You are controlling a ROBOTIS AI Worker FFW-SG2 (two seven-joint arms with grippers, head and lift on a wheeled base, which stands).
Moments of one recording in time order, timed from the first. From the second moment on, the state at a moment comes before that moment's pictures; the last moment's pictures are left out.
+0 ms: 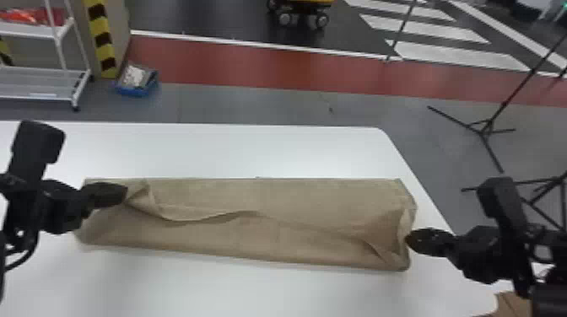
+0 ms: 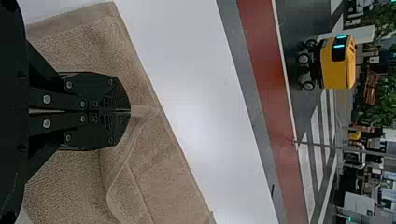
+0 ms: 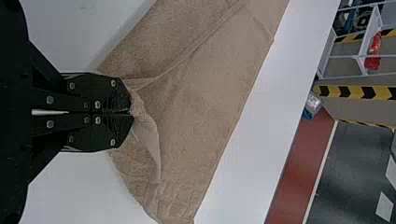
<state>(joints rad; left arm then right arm) -0.07 0.08 0.04 -1.85 -0.38 0.86 -0.84 0.32 -0.27 -0.45 -2.22 0.49 0.88 1.19</state>
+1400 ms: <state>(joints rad) -0.10 0.08 0.04 -1.80 -0.39 0.97 -0.86 0.19 -0.30 -0.29 -2.08 0.55 0.84 1.19</state>
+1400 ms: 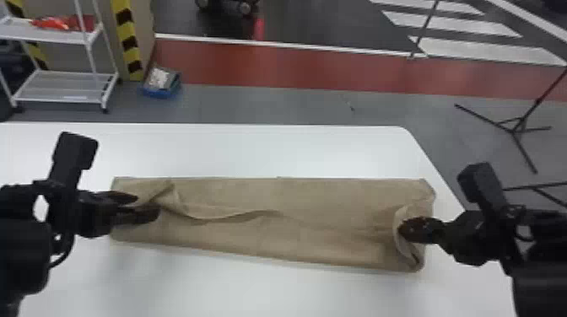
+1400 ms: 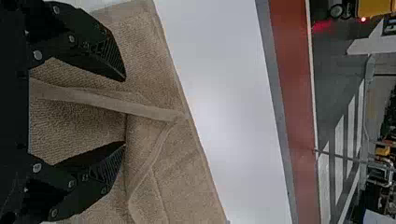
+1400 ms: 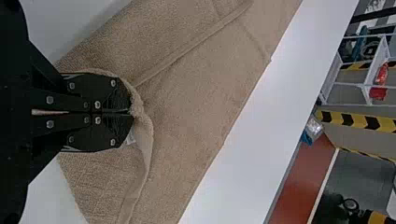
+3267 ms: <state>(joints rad) 0.01 0.07 0.35 -1.88 -0.06 0.92 -0.76 -0.07 -0.34 -0.43 -1.87 0.52 0.97 1.14</state>
